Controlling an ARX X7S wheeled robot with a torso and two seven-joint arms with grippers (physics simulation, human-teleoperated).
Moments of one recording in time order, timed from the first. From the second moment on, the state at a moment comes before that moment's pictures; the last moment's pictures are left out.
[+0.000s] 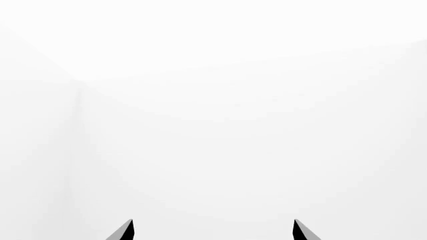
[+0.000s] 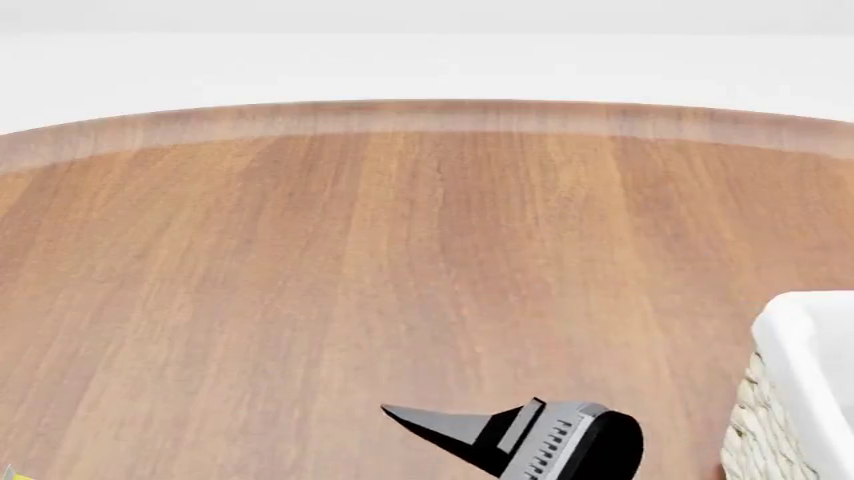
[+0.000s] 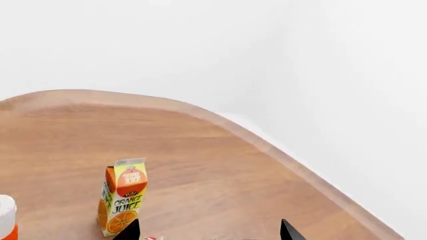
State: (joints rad) left arm -0.27 -1.01 0.33 1.02 -0.58 -0.18 -0.96; right arm 0.44 0.97 -0.63 -0.78 0.75 0.34 -0.03
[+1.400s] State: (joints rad) left arm -0.26 -1.03 0.34 1.01 -0.58 -0.16 -0.98; right arm 0.41 0.81 -0.80 -0.52 0.60 0.29 -0.21
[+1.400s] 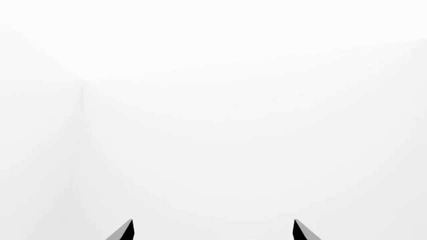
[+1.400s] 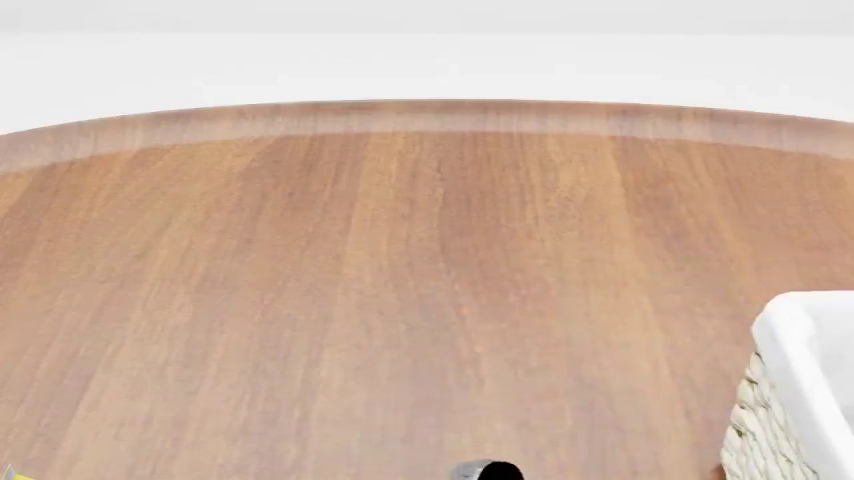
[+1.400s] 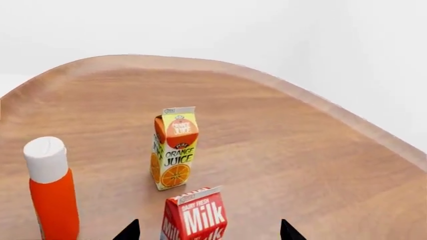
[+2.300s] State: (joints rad) left arm -0.25 -1.04 0.34 1.00 -0.57 -0.14 -0.98; right arm 0.48 0.65 -0.86 -0.34 0.55 0.30 -0.26
